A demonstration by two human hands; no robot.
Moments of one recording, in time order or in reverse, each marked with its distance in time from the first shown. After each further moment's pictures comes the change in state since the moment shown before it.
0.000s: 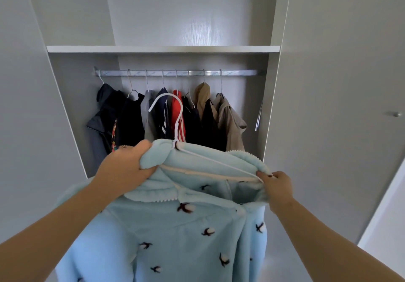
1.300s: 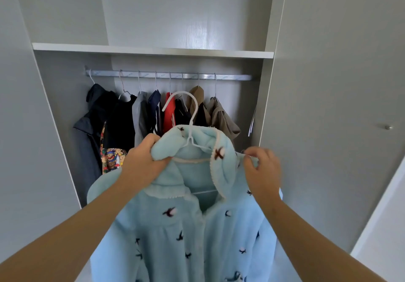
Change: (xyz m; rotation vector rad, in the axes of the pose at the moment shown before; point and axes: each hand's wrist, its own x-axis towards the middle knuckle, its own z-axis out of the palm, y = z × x) left_hand 0.033 0.029 0.061 -0.414 0.063 -0.320; right_hand -0.018 -0.049 0.002 -0.283 0.134 -0.625
